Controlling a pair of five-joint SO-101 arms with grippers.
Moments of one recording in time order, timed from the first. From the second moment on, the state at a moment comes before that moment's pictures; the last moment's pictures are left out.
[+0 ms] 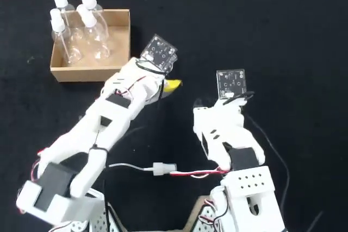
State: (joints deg) left arm 16.4 -8.0 43.8 4.1 -19.5; right arm -9.3 -66.7 77.5 38.5 -3.7
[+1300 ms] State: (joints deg) left arm 4.0 -14.7 42.1 0.8 -11.5; right arm -9.3 -66.7 77.5 37.9 -3.7
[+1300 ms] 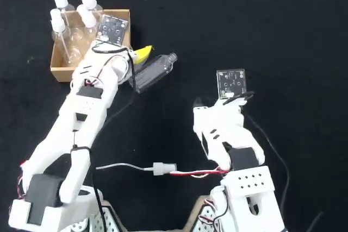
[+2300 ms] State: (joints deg) left arm 0.2 -44.6 64.0 29.2 -10.5; right arm -12.4 -20.5 48.0 6.3 -27.9
